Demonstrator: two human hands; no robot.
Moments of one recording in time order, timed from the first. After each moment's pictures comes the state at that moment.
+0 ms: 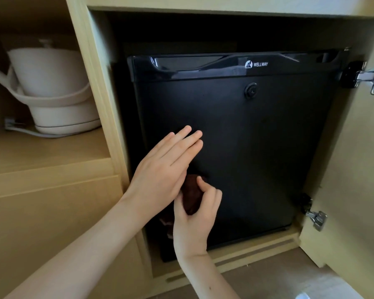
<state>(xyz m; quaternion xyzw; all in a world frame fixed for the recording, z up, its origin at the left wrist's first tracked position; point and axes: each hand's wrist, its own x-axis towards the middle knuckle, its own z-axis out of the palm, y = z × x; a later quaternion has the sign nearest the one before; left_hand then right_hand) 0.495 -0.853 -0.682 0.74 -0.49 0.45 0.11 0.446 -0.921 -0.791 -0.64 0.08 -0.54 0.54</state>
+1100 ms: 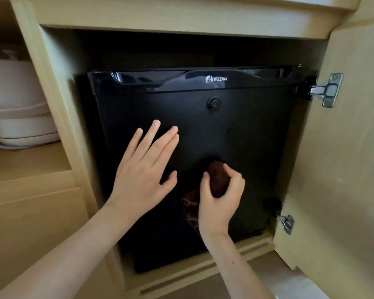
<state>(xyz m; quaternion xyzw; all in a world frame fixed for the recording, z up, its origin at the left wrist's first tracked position) 0.494 -0.888 -0.675 0.75 -0.41 0.51 0.07 0.434 -1.028 -0.756 -0.60 0.14 -0.61 0.50</state>
